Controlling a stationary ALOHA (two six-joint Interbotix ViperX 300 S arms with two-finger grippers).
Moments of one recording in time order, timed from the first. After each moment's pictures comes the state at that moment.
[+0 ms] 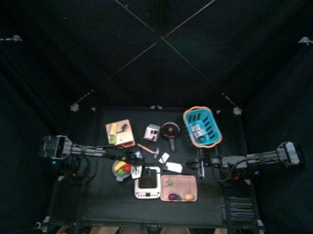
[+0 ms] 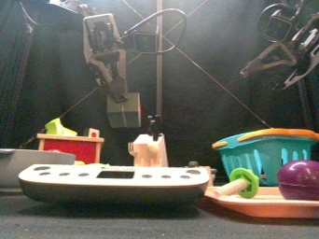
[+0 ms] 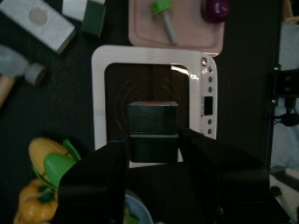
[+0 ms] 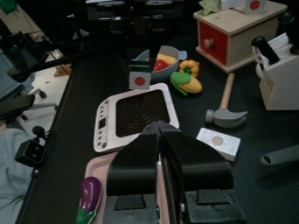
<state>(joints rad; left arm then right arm) -0.04 -0.07 0.46 -0.17 0.72 -0.10 0.07 -0.73 1.22 0.19 -0.29 0.05</state>
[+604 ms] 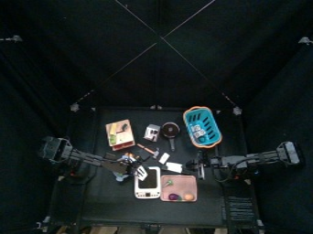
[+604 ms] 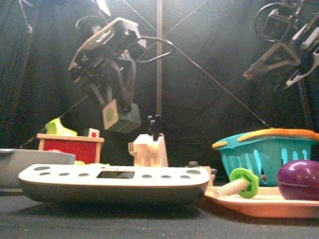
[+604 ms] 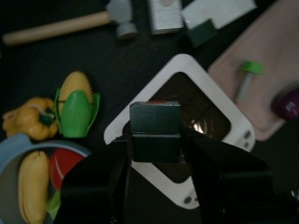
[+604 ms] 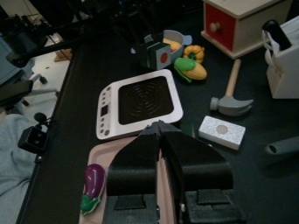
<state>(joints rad) -0.23 0.00 0.43 0.40 0.84 -1.36 0.08 -0.72 1.19 0.19 -0.18 0.05</state>
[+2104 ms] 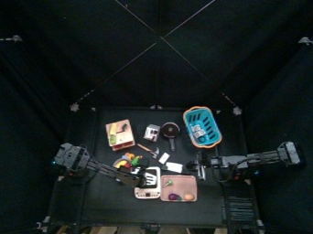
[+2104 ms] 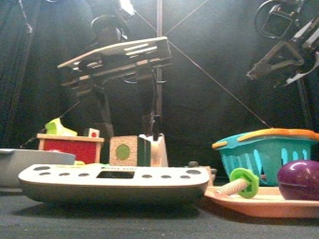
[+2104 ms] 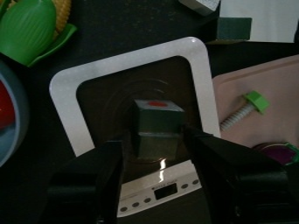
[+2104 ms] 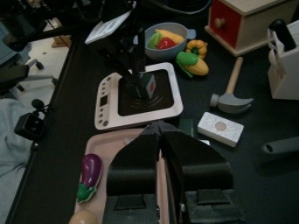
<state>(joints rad) -0.31 0.21 0.25 0.38 0.94 -1.87 0.08 -0.74 1.17 0.13 -0.12 0.05</state>
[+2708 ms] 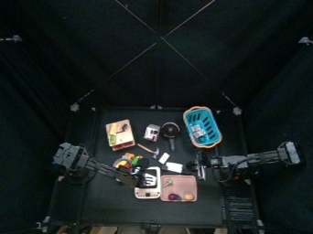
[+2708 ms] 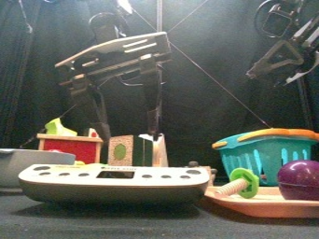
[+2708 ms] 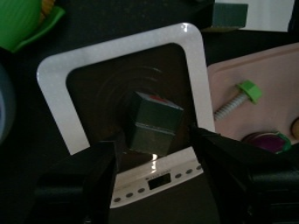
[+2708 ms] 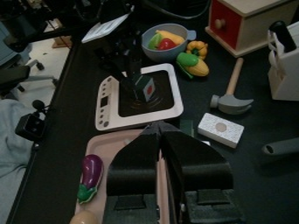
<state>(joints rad) -0.31 0.19 0.27 0.32 0.87 -1.87 0.08 -0.74 1.17 0.13 -0.12 0.05</state>
